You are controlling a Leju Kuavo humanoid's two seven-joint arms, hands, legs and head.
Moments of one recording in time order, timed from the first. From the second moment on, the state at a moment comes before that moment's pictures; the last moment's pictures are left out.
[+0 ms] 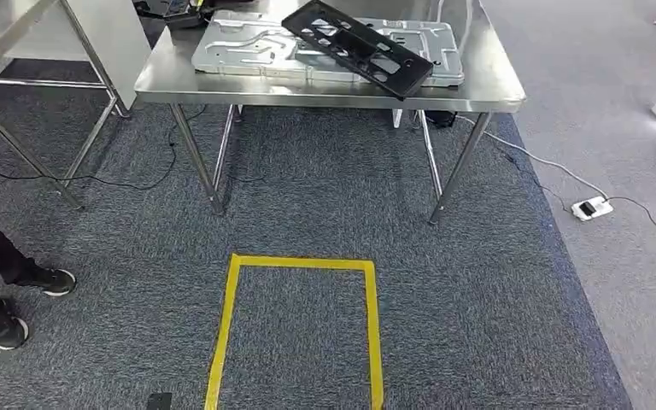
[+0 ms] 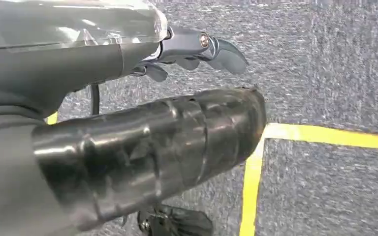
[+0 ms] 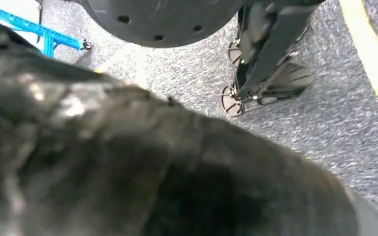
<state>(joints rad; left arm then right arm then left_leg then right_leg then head) -0.08 -0.24 0.96 -0.20 -0.97 0.40 -0.40 -0.04 0.20 -1.00 -0.23 0.65 -0.09 -0.16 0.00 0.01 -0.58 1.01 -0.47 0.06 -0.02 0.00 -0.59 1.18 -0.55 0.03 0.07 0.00</state>
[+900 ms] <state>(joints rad) -0.08 -0.24 0.97 -0.20 -0.97 0.40 -0.40 -0.04 0.20 -0.99 -0.22 0.68 -0.08 -0.15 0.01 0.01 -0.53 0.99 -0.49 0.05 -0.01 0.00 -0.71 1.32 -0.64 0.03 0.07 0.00</state>
